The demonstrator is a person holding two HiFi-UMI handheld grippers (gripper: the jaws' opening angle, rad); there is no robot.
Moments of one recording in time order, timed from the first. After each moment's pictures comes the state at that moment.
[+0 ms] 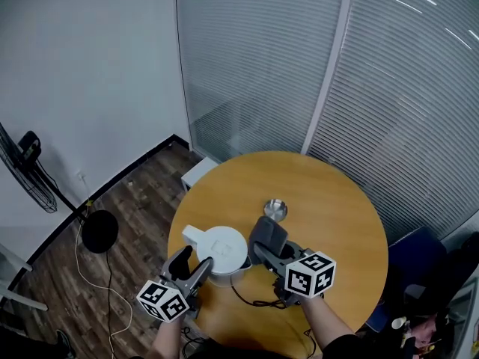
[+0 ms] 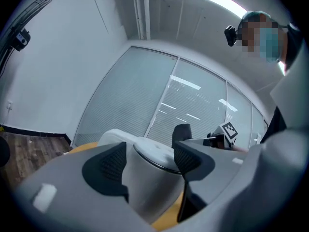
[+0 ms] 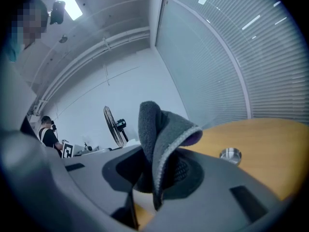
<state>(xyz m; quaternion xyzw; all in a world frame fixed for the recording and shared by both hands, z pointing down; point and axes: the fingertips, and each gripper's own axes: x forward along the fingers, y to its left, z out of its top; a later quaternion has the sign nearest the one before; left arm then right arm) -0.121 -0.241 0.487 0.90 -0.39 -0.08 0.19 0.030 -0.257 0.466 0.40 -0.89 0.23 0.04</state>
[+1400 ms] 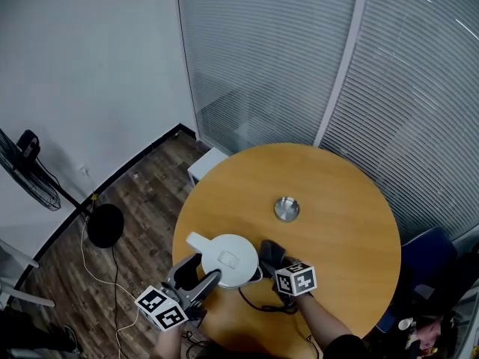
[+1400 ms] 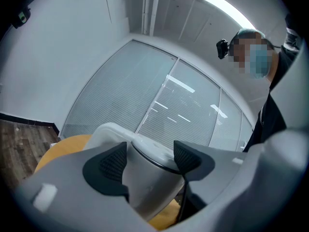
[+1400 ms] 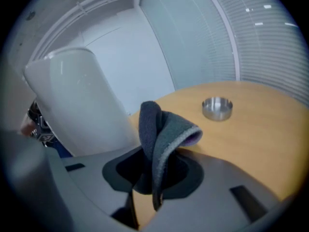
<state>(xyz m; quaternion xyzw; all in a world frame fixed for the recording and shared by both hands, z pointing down) -0.120 -0.241 0.491 0.91 -0.33 -0.09 0.23 0.039 -0.274 0.664 0.42 -0.83 0.31 0.22</state>
